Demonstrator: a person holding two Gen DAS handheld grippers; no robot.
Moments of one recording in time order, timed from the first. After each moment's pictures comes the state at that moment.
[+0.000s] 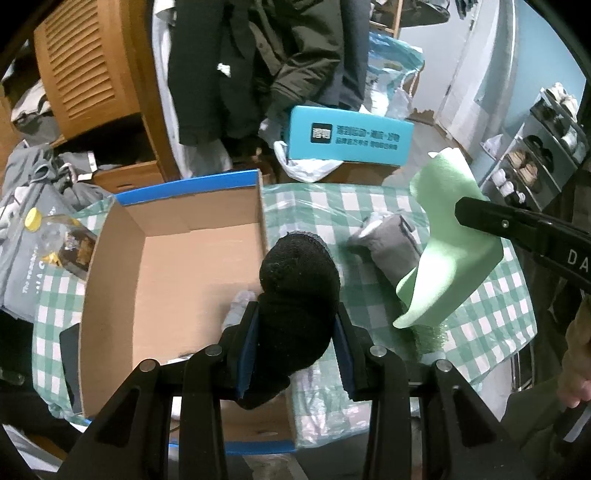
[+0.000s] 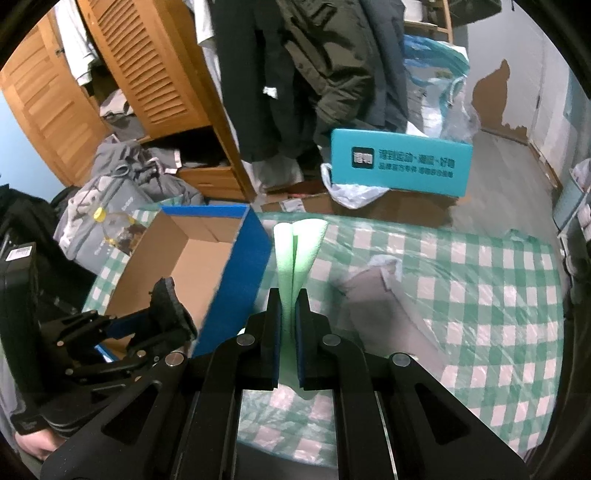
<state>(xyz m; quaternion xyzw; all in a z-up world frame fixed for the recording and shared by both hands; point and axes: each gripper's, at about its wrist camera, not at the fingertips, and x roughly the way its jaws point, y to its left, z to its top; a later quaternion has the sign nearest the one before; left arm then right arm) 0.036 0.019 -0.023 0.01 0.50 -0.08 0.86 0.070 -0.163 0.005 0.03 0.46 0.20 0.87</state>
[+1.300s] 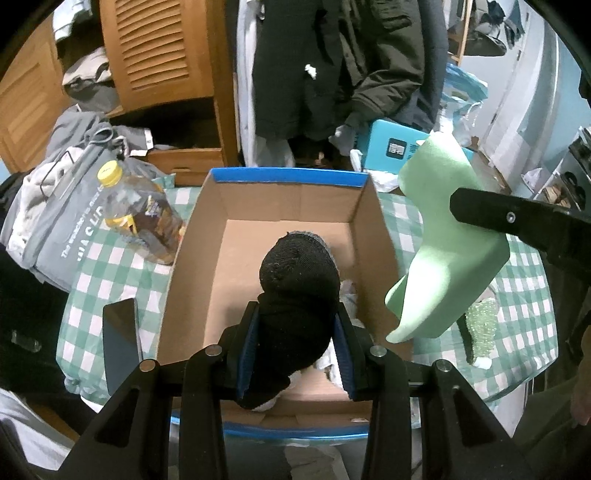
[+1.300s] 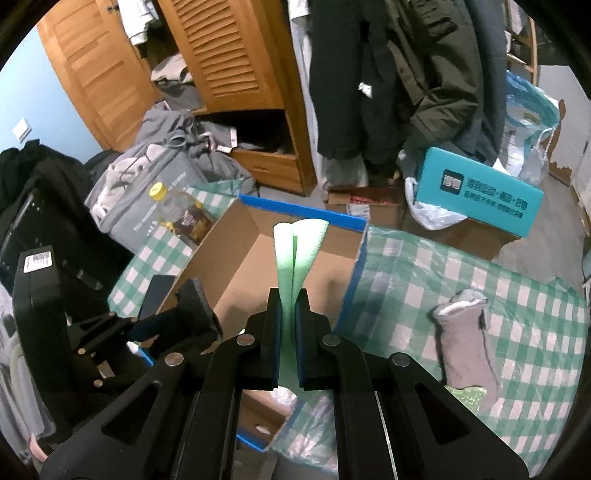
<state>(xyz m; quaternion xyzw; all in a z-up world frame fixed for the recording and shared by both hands) 0.022 0.124 -0.027 -0.02 0.49 0.00 0.87 0.071 -0.032 0.013 -0.02 0.46 0.28 0.84</state>
